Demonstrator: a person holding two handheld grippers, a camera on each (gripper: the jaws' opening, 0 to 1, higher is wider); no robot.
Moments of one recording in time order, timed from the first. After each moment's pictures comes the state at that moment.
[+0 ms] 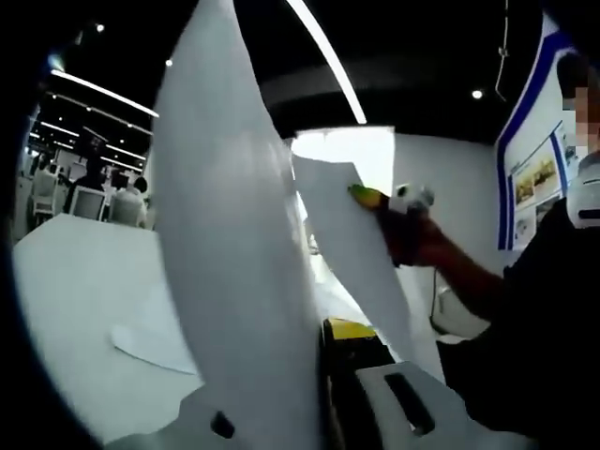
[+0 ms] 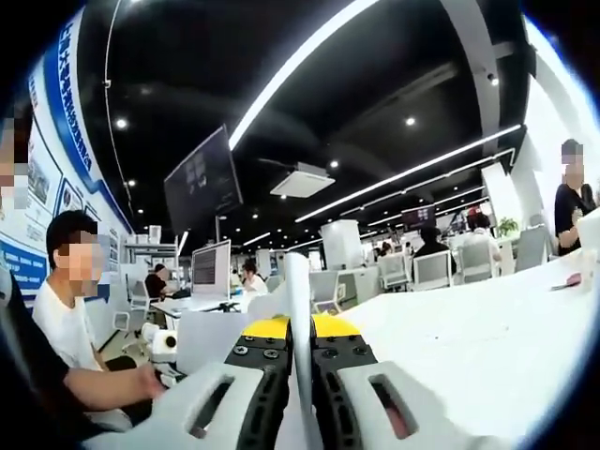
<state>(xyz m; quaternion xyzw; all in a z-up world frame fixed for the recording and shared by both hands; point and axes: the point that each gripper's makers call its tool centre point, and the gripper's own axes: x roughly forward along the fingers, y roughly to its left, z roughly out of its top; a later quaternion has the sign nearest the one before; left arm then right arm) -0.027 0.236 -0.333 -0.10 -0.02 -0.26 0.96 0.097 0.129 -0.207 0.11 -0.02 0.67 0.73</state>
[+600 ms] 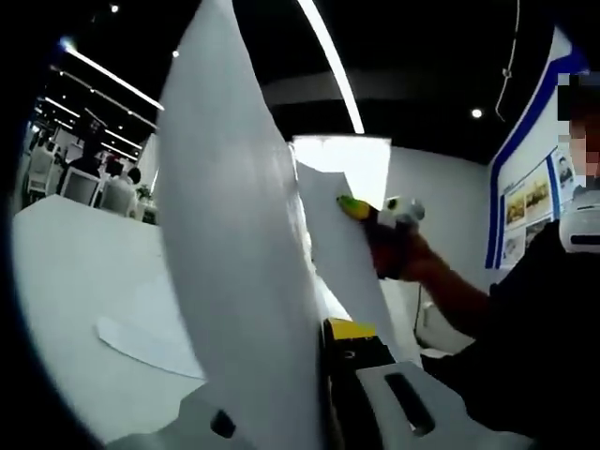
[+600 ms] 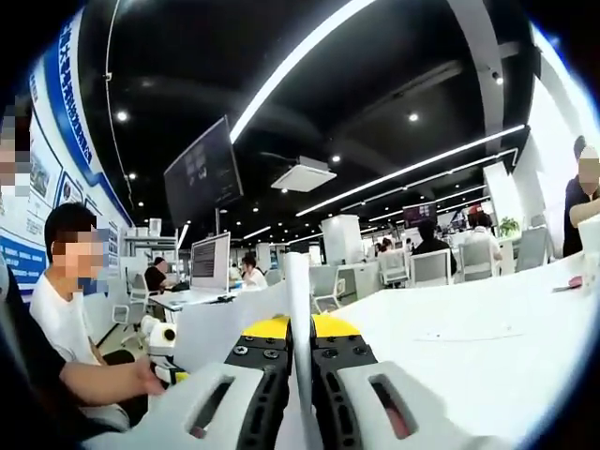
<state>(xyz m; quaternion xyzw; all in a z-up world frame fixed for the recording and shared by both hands) -0.027 0.237 -0.326 -0.15 -0.02 -0.29 0.95 0.097 0.143 -0.212 0.10 -0.02 0.68 0.73</state>
